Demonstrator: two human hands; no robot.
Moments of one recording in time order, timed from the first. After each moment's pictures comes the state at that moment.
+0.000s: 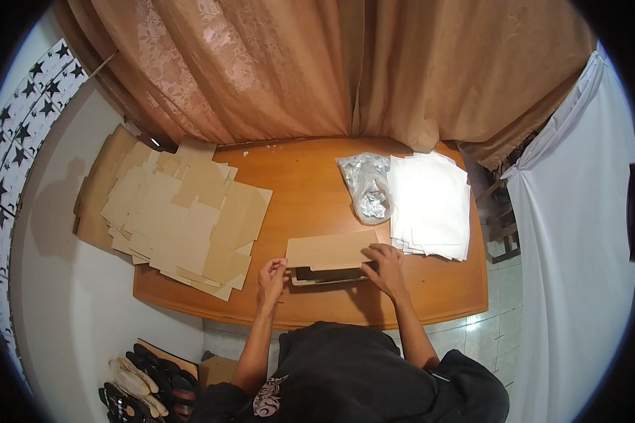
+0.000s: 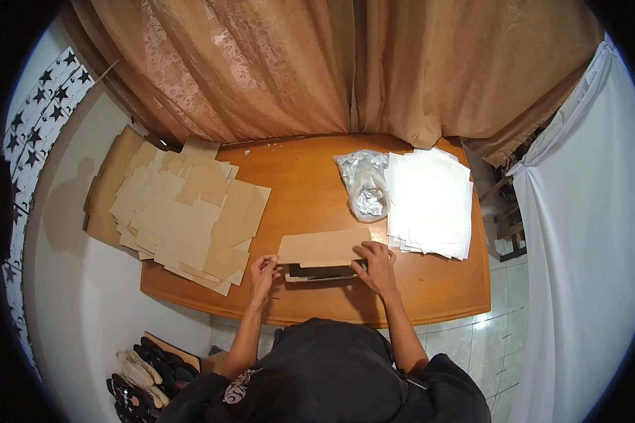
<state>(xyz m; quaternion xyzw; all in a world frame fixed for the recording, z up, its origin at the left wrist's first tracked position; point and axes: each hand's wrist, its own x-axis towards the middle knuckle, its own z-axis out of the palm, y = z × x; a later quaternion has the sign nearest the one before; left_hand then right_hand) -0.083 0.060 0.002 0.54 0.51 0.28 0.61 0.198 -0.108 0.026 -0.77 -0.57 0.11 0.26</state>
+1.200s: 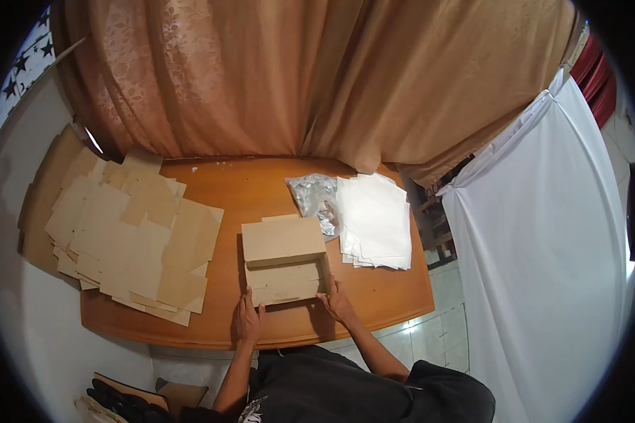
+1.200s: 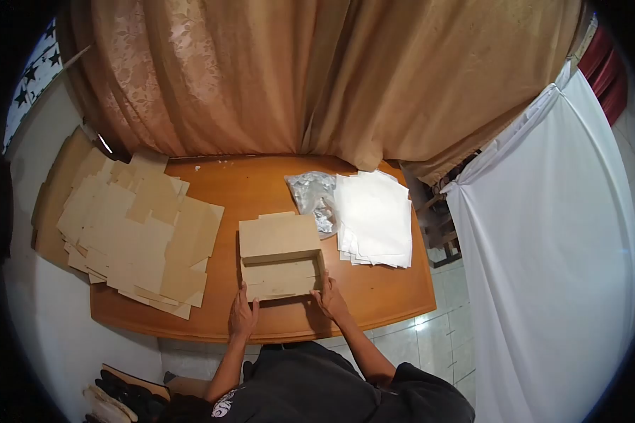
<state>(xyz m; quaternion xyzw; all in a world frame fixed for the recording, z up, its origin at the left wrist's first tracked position) -0.103 0.017 -0.053 0.79 0.44 0.20 0.37 0.149 -0.129 -0.027 -0.85 -0.43 0.22 0.22</state>
